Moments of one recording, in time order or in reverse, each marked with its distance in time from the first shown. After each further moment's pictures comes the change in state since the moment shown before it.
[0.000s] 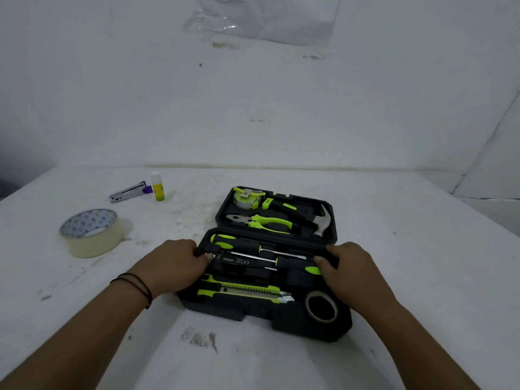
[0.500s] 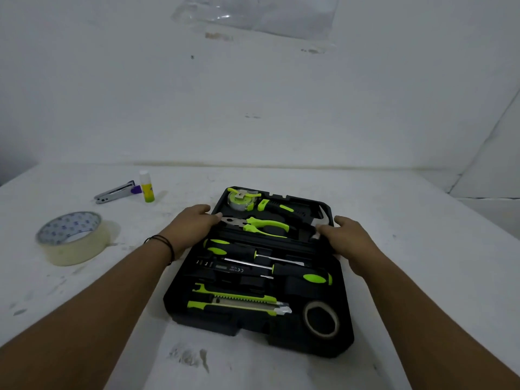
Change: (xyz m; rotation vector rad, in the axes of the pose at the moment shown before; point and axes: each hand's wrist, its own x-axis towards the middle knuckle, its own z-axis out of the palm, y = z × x) left_hand 0.084 0.019 0.005 -0.752 0.019 -0.031; right_hand 0.068 -0.003 -0.009 0.607 -0.086 0.391
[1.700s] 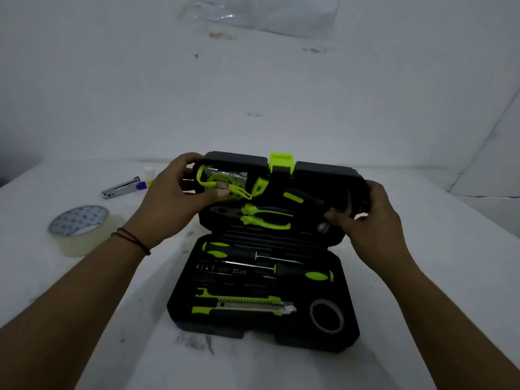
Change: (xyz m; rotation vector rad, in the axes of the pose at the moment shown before) left_hand -0.061 0.040 -0.039 -0.136 0.147 0.469; right_hand -0.044 -0.010 -0.025 -0.029 0.237 -0.556
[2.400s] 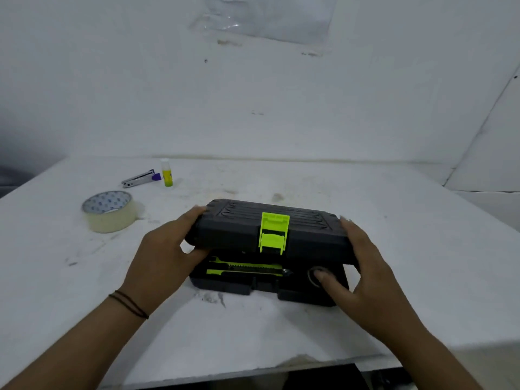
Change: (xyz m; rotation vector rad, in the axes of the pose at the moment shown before) left_hand -0.120 -0.018 -0.005 0.638 0.100 0.354; right_hand -0.122 0.006 -0.020 -0.162 -0.259 -0.173
